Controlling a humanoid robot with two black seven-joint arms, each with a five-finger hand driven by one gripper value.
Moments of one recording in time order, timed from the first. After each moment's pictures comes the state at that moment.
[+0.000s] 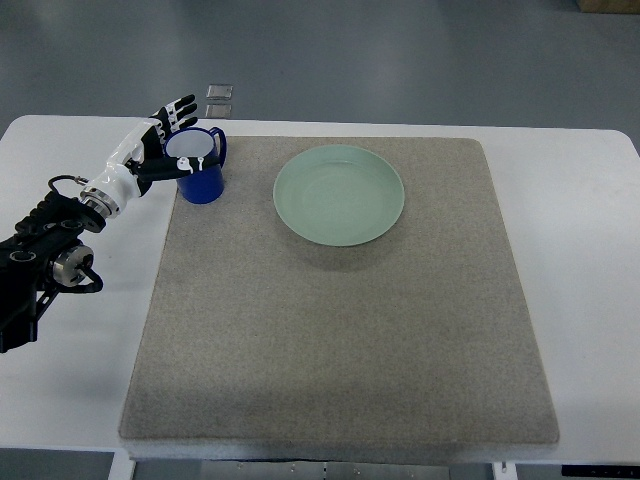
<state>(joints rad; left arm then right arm) -0.76 0.33 -0.59 -0.52 0.56 -0.23 -0.59 0.01 0.00 0.01 0.08 -0.06 0.19 0.24</state>
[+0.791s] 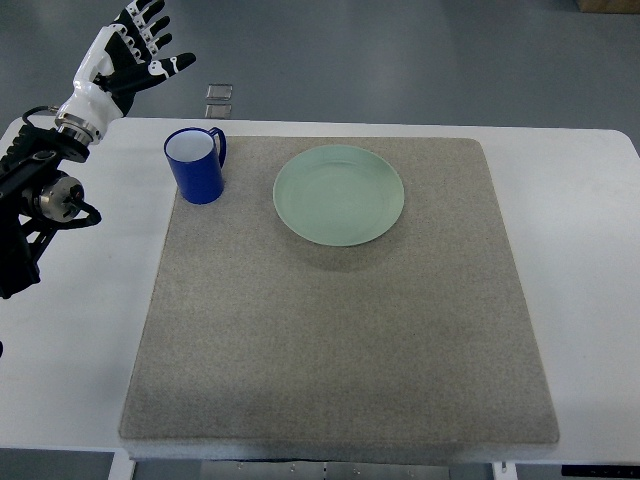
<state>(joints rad) -0.89 0.36 -0.73 -0.64 0.45 -0.21 -0.52 0.01 0.00 0.01 0.08 -0.06 0.19 0.24</state>
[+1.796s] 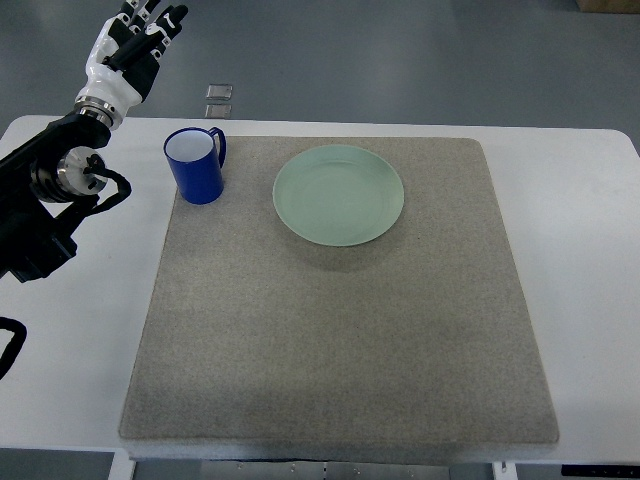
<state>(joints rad) -0.94 0.31 -0.74 -0.59 0.08 -0.22 -0.39 0.01 0.00 0.01 0.08 -0.06 0.19 0.24</state>
